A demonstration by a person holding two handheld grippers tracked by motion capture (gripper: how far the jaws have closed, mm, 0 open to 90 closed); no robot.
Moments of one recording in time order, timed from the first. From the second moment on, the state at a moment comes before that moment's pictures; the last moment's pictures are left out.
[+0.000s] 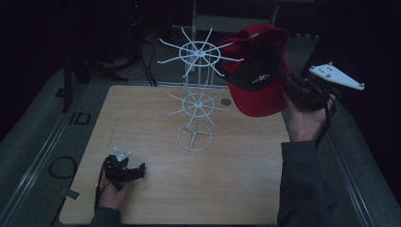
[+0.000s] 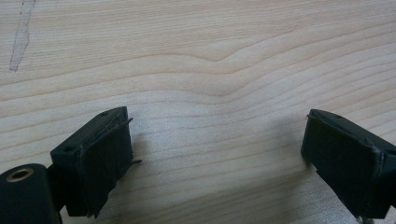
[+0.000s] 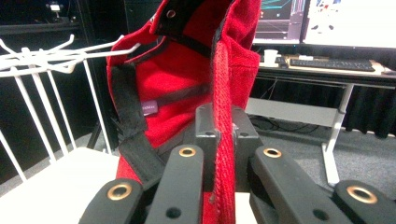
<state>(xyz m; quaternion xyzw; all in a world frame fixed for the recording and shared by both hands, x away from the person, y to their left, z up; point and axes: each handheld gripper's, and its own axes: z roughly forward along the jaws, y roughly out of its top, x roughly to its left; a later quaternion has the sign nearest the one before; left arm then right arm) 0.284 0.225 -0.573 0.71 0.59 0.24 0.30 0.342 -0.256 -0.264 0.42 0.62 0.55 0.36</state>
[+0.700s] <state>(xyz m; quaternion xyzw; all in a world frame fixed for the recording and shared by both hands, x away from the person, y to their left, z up) 0.284 0.225 -0.573 0.71 0.59 0.24 0.30 0.334 -0.258 -0.279 0.41 0.64 0.54 0.37</state>
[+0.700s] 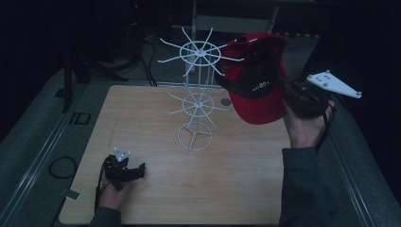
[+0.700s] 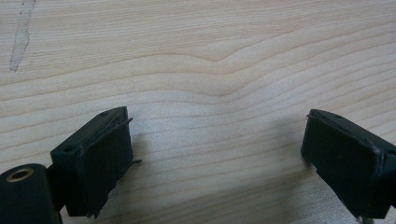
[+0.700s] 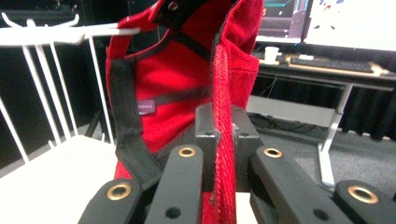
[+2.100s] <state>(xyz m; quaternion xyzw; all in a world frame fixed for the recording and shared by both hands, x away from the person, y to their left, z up) 0.284 0.225 -0.572 0.71 0.59 0.24 0.30 0.348 -0.254 -0.323 0.41 0.69 0.50 0.33</state>
